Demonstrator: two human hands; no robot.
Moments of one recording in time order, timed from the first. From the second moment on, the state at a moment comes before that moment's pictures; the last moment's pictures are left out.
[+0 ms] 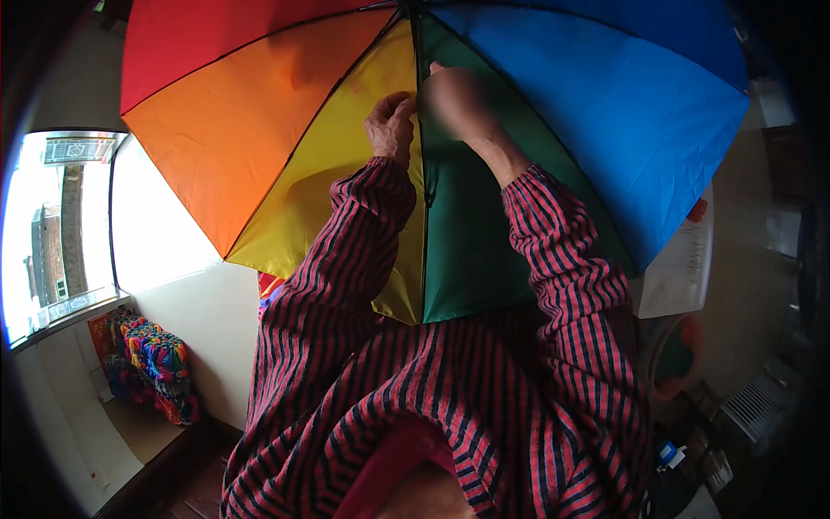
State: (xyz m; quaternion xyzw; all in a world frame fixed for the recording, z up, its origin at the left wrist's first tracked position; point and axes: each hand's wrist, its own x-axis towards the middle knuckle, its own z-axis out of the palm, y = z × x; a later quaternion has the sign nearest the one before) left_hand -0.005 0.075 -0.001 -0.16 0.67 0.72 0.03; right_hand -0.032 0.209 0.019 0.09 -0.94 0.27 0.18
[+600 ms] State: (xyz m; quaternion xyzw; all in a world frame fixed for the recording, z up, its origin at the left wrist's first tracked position) left_hand -0.009 0.074 -0.012 -0.15 0.62 0.76 0.05; right_hand -0.055 0.210 0.001 0.22 -0.94 0.23 0.16
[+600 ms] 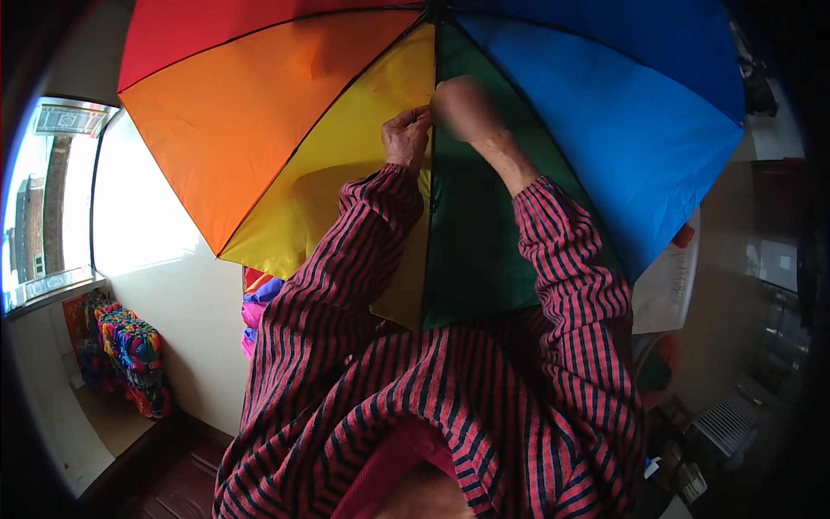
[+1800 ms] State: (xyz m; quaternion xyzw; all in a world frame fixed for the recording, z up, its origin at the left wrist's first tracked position) left_hand -0.006 0.063 -0.007 -0.19 0.70 0.69 0.04; right_hand -0.055 0.152 0.050 0.11 -0.94 0.30 0.09
